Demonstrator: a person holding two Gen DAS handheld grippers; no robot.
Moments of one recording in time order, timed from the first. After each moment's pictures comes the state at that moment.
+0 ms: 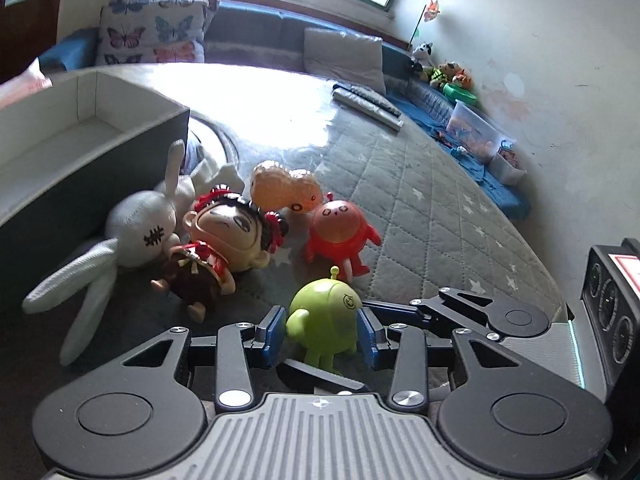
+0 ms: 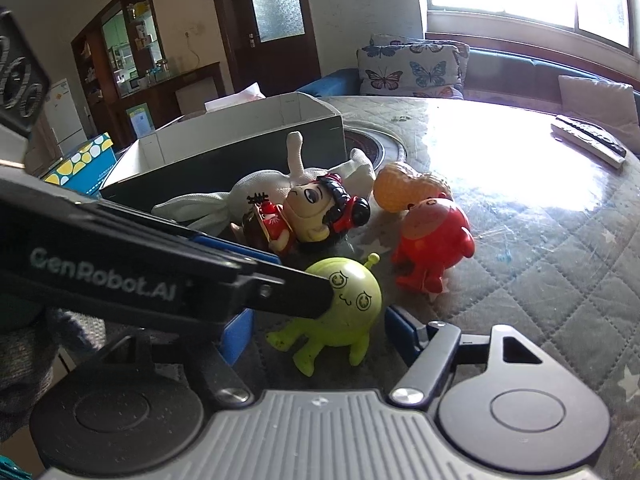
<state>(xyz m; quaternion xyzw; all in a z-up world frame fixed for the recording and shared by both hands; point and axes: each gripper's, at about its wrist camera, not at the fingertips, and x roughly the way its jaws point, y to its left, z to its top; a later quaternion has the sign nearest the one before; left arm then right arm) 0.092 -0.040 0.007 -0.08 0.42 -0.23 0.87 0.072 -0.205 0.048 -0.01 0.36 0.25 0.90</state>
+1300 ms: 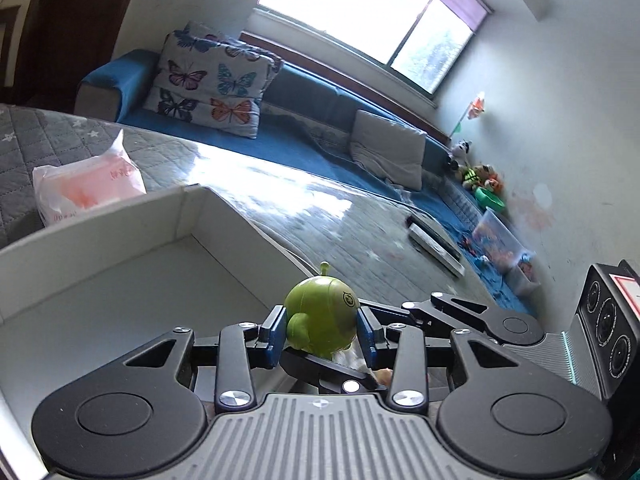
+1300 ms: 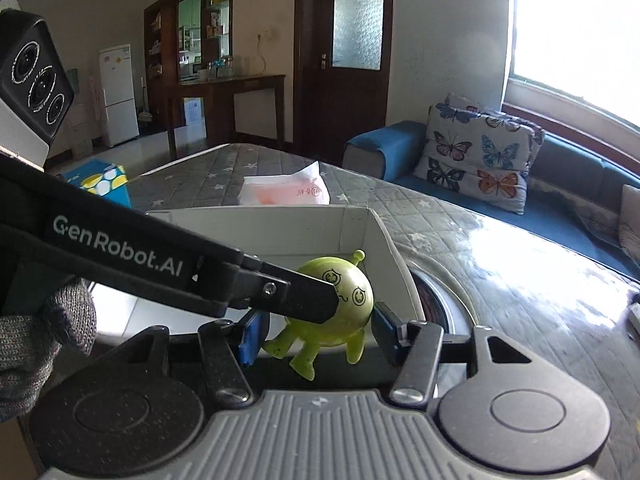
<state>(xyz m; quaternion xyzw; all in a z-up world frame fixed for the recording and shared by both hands) 0.224 0.100 0.065 -0.19 0.35 -0.18 0.90 0.222 -0.078 0.120 -0.11 0.29 0.33 0.89</state>
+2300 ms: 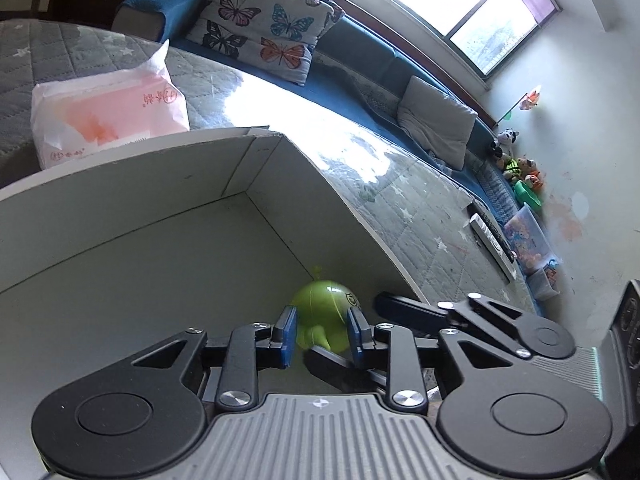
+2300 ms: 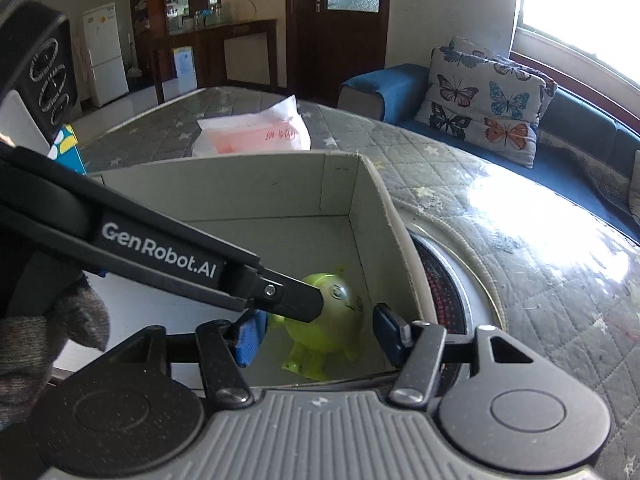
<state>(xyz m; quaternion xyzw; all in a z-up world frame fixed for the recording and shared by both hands) 0.288 0.126 0.004 -0.23 0.43 -0.14 0.86 0.283 -0.051 0.075 -0.13 0.36 0.31 0.87</state>
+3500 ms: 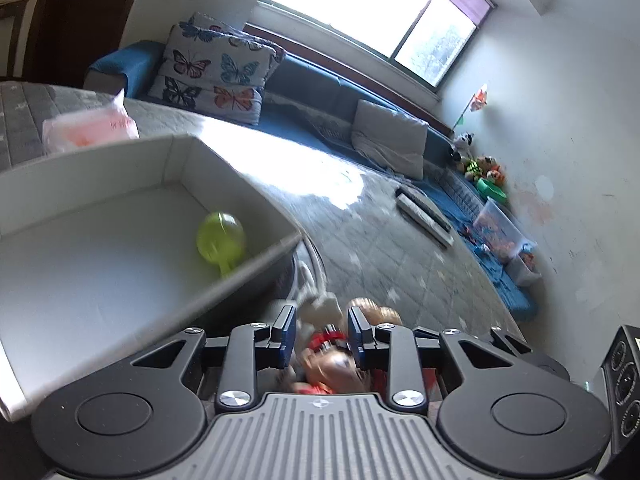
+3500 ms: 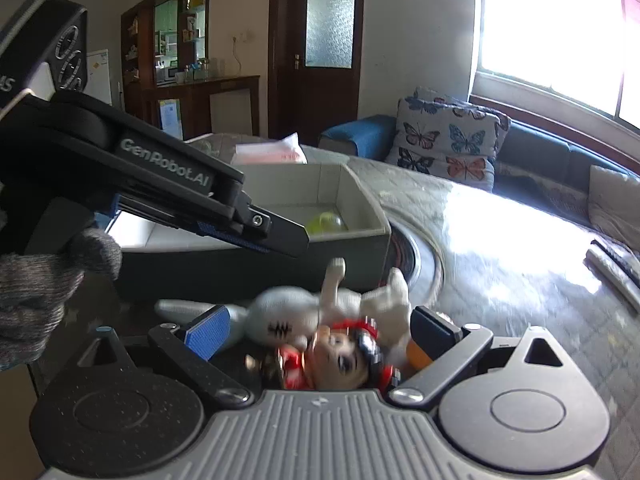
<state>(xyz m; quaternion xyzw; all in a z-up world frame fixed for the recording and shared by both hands) 0.145 0.049 0.045 -0.18 0.36 -0.18 0.90 0.117 -0.149 0.100 -0.11 0.29 0.28 0.91</state>
